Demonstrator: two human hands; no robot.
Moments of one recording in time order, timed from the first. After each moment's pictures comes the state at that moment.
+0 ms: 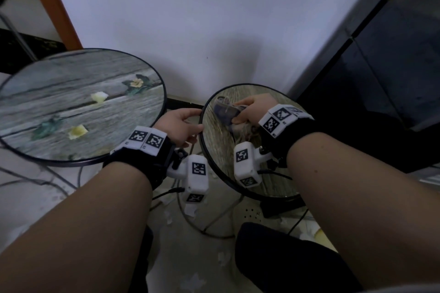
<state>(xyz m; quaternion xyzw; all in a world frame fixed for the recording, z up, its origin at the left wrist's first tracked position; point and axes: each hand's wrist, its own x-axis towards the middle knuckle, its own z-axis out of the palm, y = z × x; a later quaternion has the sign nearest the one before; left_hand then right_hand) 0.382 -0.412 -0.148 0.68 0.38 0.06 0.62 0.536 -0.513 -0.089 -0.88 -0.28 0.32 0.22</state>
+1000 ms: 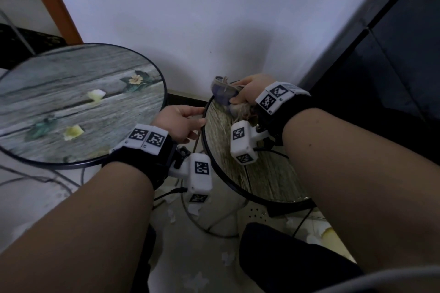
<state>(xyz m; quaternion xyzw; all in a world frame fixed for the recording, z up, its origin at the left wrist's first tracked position) 0.391 -0.403 -0.161 0.66 0.40 0.09 0.63 0.560 -0.478 -0.091 -0.87 -0.36 0.29 0.15</state>
